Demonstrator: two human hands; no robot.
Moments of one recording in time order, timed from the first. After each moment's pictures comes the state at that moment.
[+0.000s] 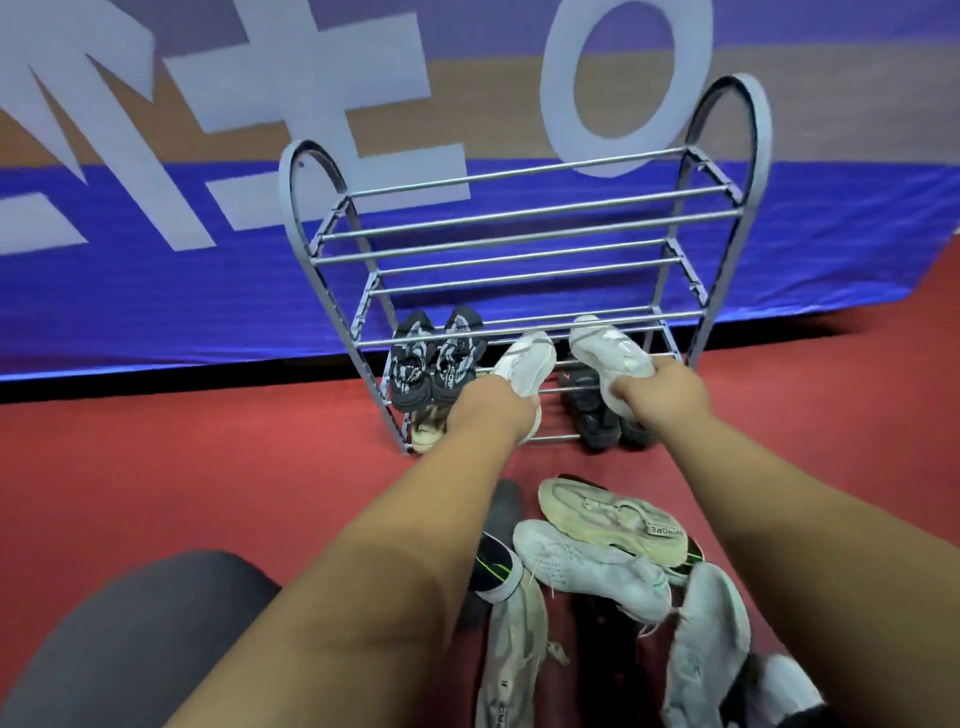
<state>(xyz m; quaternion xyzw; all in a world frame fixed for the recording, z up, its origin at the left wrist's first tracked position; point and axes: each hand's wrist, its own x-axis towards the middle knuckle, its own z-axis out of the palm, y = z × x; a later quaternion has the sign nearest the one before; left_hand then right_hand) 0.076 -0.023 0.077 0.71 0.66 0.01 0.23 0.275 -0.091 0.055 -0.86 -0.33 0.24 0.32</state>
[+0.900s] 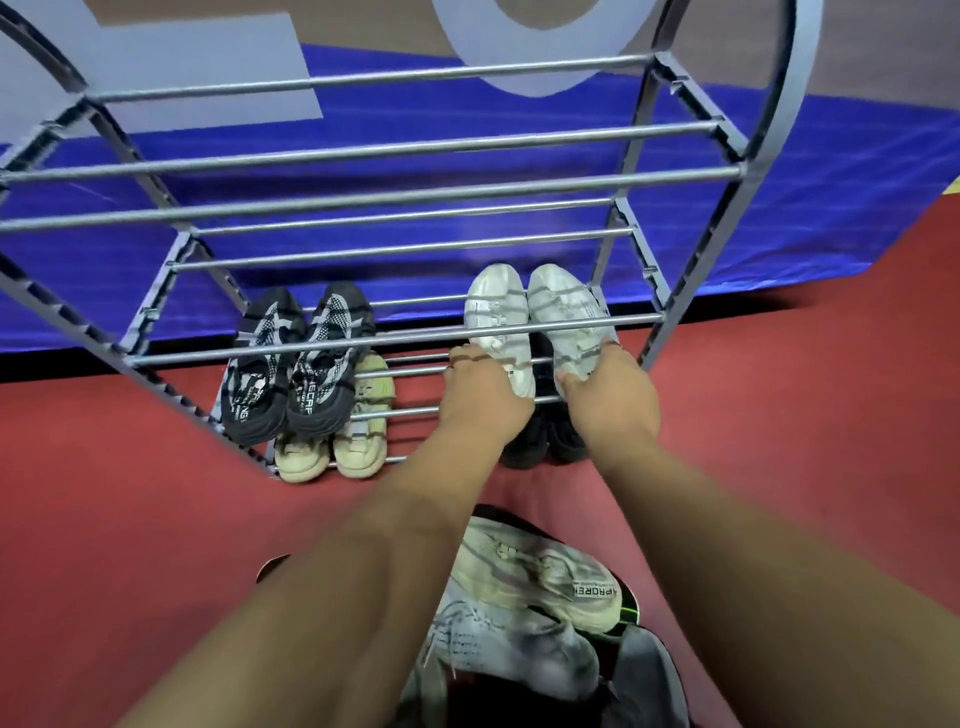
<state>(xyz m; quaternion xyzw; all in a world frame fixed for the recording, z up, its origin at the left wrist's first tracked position) 0.241 0.087 -0.072 0.79 0.58 0.06 0.21 0.369 0.005 -0.052 -0.89 -0.35 0.13 0.27</state>
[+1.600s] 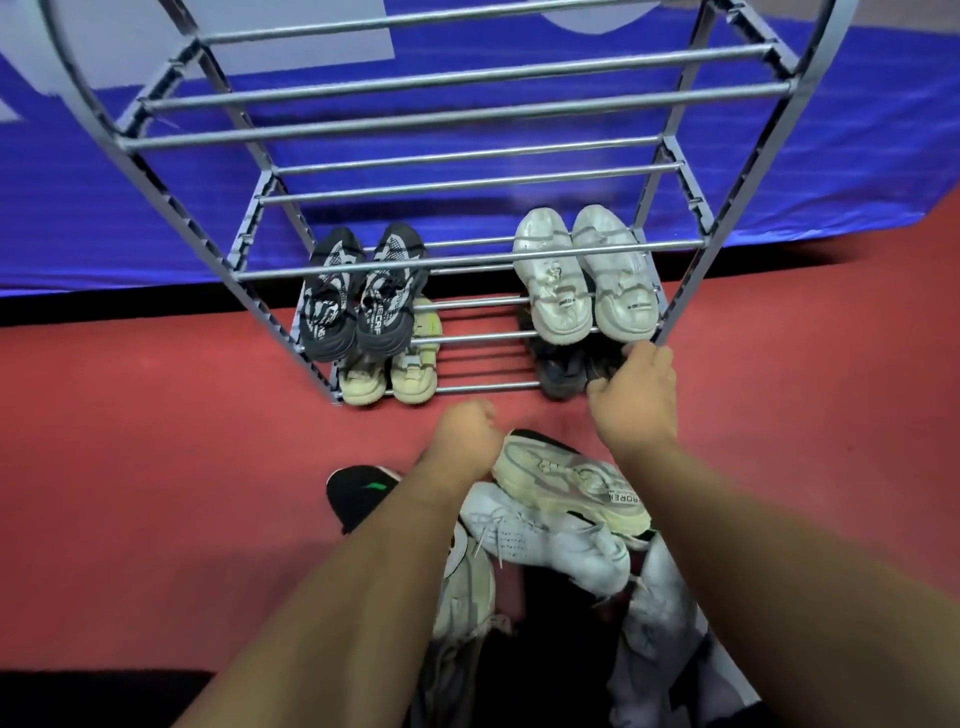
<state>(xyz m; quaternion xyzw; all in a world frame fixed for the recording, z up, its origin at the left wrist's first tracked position) 0.101 -0.011 -0.101 0.70 0.60 0.02 0.39 0.296 -0.076 -0.068 -0.88 -0.37 0.12 0.26</state>
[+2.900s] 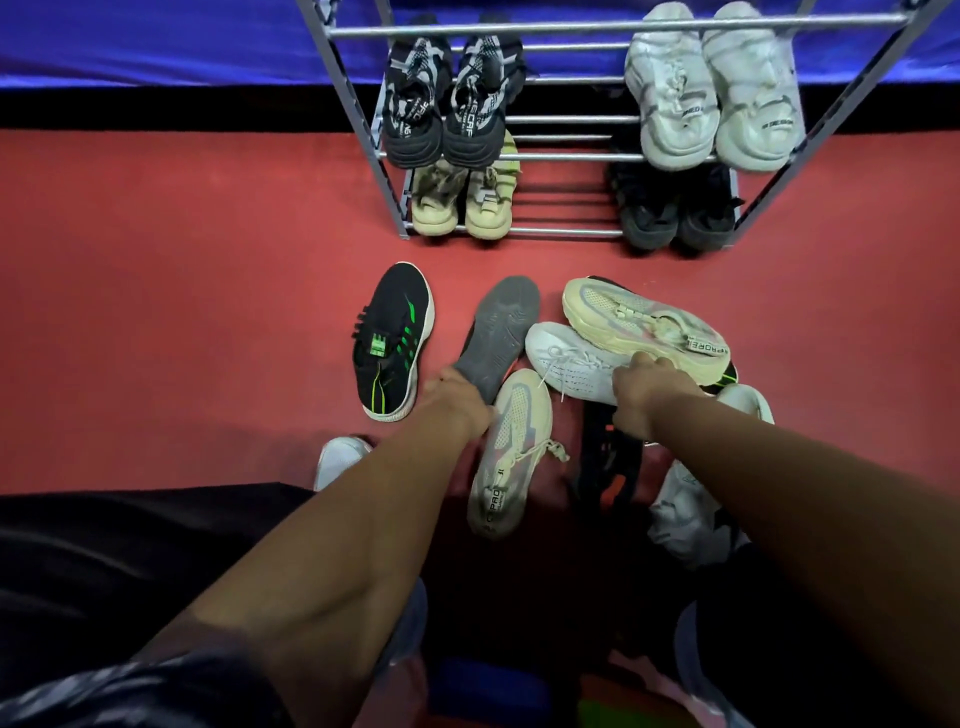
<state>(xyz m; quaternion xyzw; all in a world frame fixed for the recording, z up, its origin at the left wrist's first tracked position) -0.056 -0.119 -0.201 0.60 0.70 -0.22 0.32 0.196 -0.186 -0.139 -0.71 -0.61 0.25 -0.24</state>
